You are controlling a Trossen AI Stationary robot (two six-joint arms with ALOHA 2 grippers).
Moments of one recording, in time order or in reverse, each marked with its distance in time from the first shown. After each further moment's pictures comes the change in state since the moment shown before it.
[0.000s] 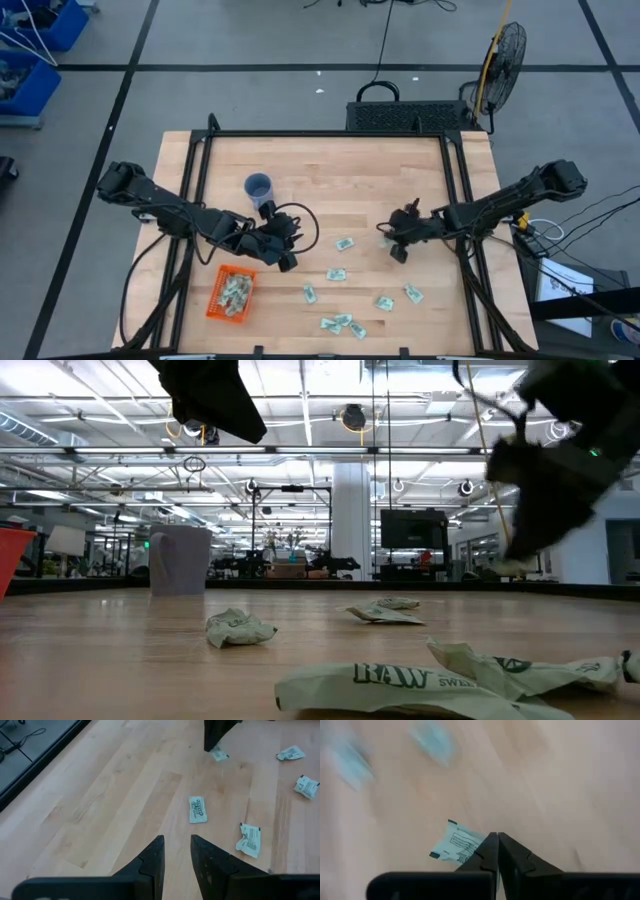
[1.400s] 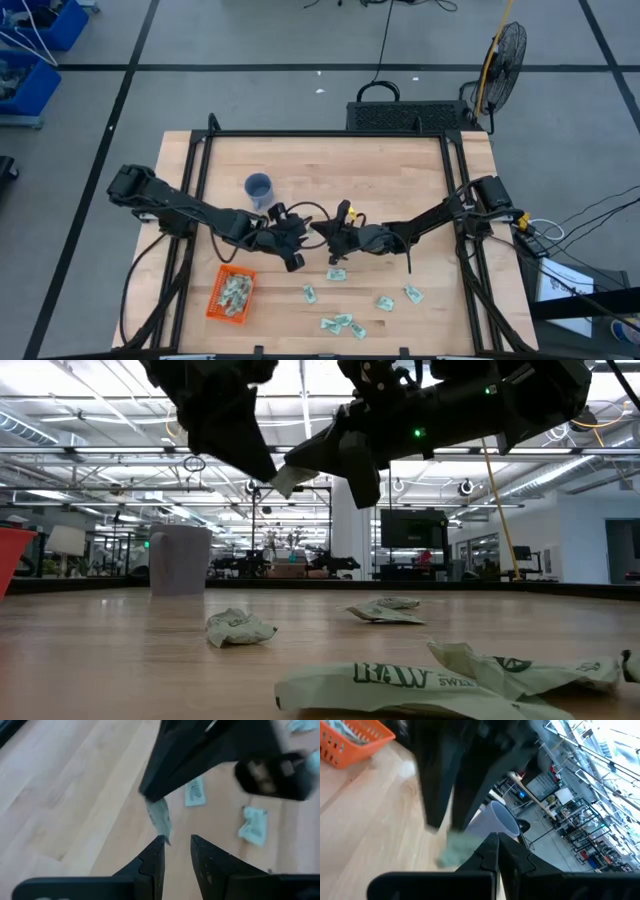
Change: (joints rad) left arm 0.071 0.093 -0.001 0.037 0.140 0.010; right arm -0.002 0.722 0.456 1.052 0.330 -1.326
